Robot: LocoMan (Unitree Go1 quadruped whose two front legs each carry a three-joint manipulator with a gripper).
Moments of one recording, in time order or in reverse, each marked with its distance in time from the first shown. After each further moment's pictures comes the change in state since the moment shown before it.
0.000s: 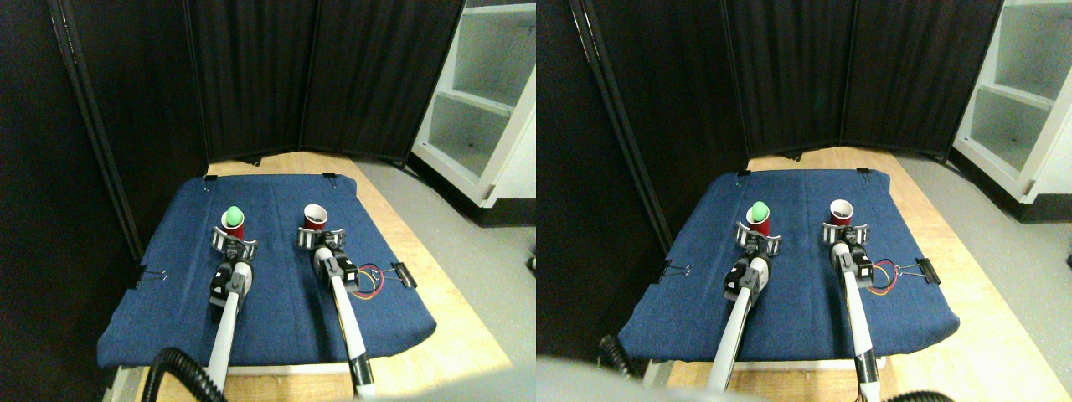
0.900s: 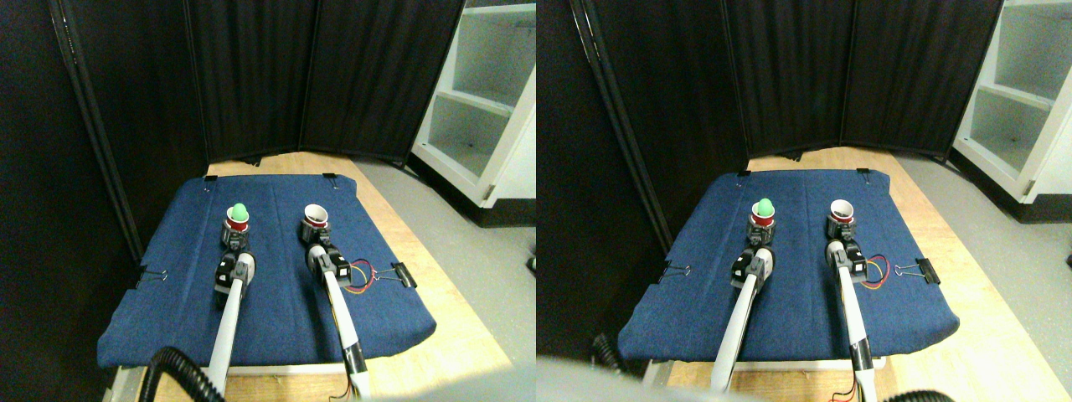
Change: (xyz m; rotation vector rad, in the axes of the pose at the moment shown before) right arm 0.016 -0.001 -0.006 0.021 -0.035 -0.002; left arm 0.022 -0.004 0.004 -0.056 -0.112 0.014
